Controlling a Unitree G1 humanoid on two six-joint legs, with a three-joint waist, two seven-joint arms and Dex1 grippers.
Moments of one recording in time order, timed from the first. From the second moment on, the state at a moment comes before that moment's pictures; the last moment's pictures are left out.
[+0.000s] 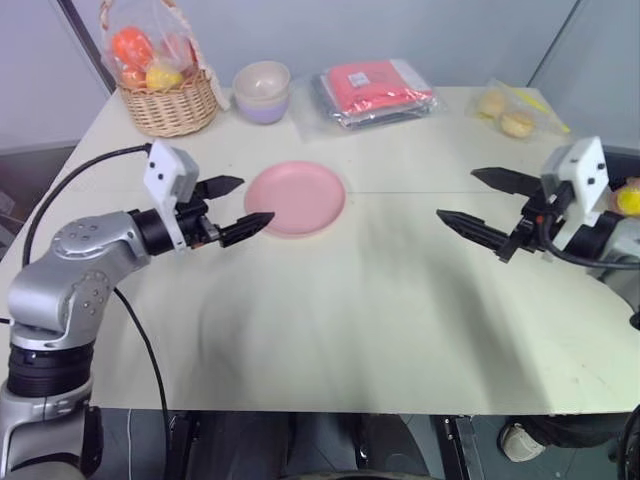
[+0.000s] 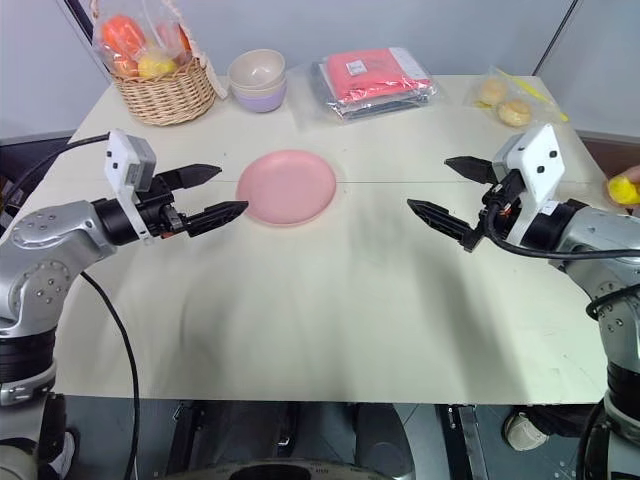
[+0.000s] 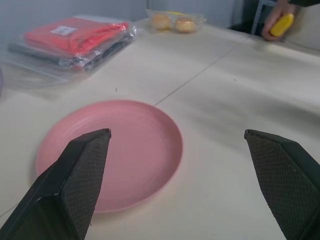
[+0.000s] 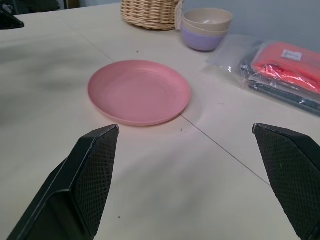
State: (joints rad) left arm -0.45 0.72 0.18 -0.33 -0.66 0.74 -0.75; right arm -0.30 -0.89 -0.34 -0.44 0.68 0.71 0.74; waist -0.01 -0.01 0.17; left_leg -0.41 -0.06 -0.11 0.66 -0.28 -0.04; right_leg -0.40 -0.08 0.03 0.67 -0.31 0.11
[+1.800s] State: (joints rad) left arm -0.44 0.72 0.19 -0.34 -0.68 0.75 -0.72; right arm -0.33 -0.89 -0.32 -0.41 0.64 0.68 0.75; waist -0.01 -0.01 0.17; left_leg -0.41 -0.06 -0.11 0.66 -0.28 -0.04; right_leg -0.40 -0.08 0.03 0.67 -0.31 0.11
